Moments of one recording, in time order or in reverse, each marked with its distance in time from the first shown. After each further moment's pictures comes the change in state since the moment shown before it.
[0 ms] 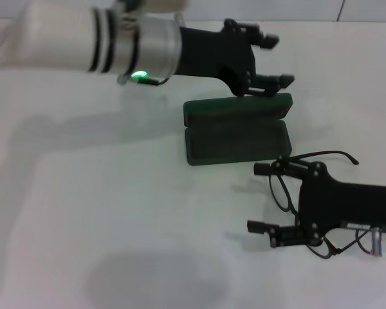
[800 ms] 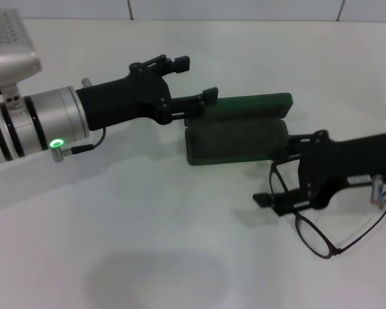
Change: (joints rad) left arm 0.286 0.031 -0.047 -0.149 -0.369 0.100 0.163; right arm -0.198 0.022 -0.027 -1.141 -0.758 0.176 1.262
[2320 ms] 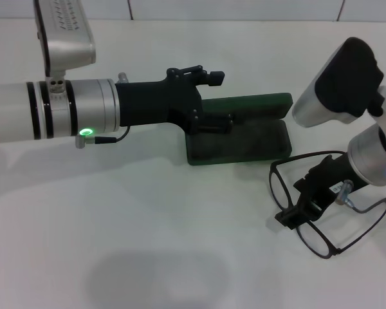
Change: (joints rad) left arm -0.128 -0.004 0.006 -0.010 0.185 0.001 -0.057; right arm 0.260 0.005 -0.223 0.056 -0.478 -0.082 0.673
